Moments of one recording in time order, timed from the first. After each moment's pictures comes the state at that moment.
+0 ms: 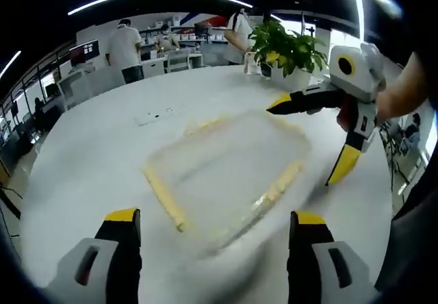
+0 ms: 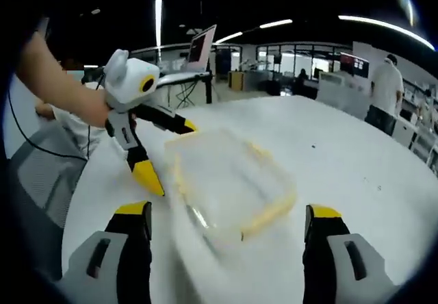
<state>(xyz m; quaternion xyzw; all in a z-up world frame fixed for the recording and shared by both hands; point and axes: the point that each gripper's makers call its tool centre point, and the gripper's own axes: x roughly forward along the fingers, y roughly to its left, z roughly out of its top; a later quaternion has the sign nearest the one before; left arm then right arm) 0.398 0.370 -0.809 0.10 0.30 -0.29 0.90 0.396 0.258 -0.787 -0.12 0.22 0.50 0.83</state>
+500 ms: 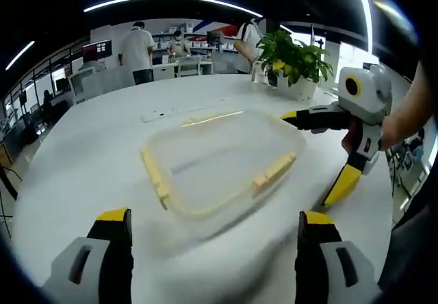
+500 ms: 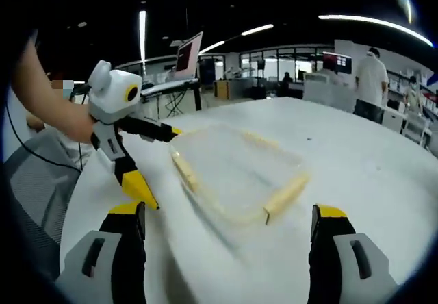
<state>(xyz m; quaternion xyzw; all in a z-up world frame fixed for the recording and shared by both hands) 0.389 0.367 -0.815 0.07 0.30 -0.28 0.91 0.384 0.266 -0.797 -0.08 0.20 0.47 0.86</state>
